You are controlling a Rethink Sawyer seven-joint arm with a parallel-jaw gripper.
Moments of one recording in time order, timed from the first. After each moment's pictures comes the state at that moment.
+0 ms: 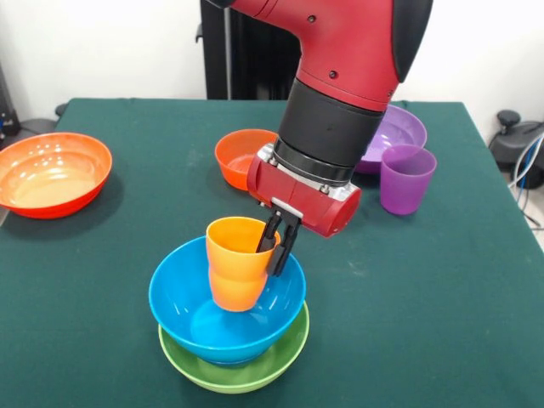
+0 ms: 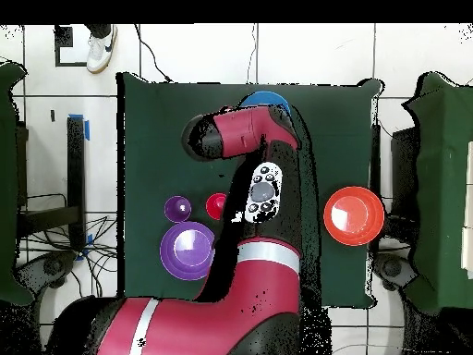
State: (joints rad) arm -0.07 -0.38 -0.12 1.10 -0.36 0.57 2.55
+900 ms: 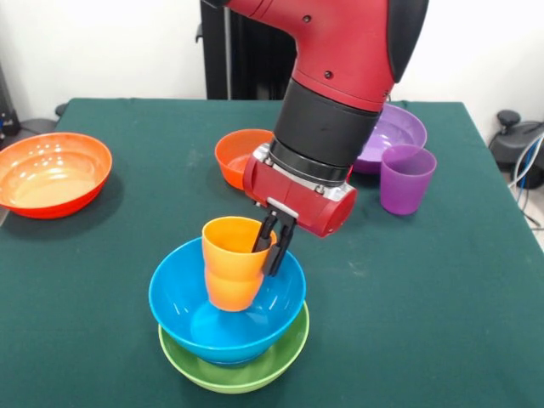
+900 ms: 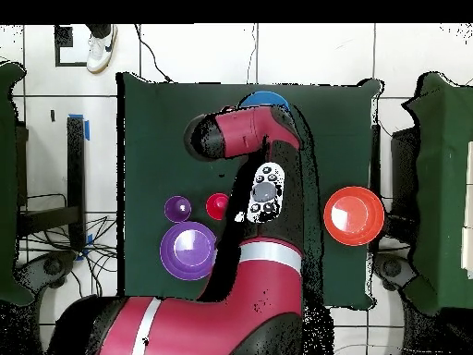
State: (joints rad) arm -0.07 -0.38 -0.12 1.10 -0.36 0.57 2.55
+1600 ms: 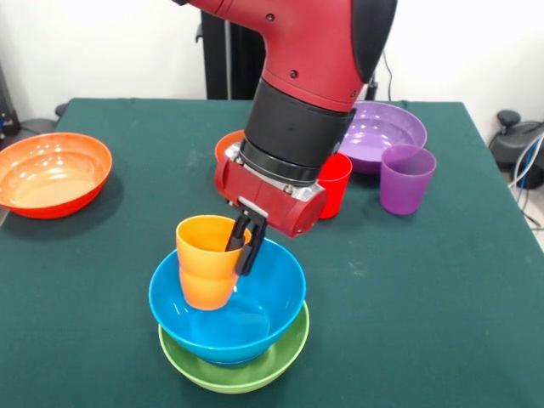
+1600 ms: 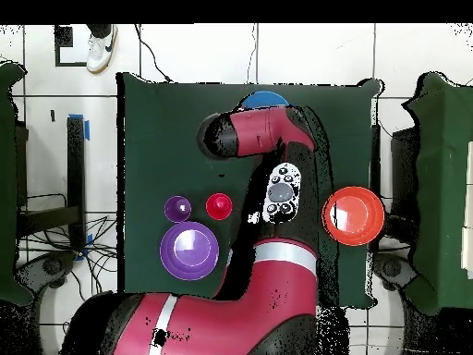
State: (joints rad) arm -0.11 -0.38 -0.11 1.10 -0.36 0.57 2.55
